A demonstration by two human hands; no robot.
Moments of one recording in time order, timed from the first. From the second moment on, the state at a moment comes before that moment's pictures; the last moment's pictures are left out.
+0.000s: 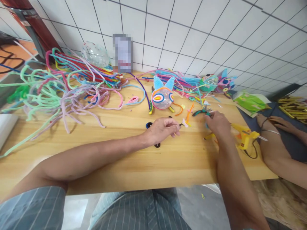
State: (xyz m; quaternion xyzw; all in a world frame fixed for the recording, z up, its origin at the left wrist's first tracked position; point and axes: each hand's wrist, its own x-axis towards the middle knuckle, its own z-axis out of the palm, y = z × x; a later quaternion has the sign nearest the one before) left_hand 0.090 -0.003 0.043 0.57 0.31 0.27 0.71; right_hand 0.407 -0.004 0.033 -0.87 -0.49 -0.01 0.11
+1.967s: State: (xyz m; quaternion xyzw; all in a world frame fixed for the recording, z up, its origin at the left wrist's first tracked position) left_hand 0.075 0.001 0.072 0.73 0.30 0.46 0.41; right_hand 0.309 -0.056 0.057 -0.58 -0.43 0.52 0.45
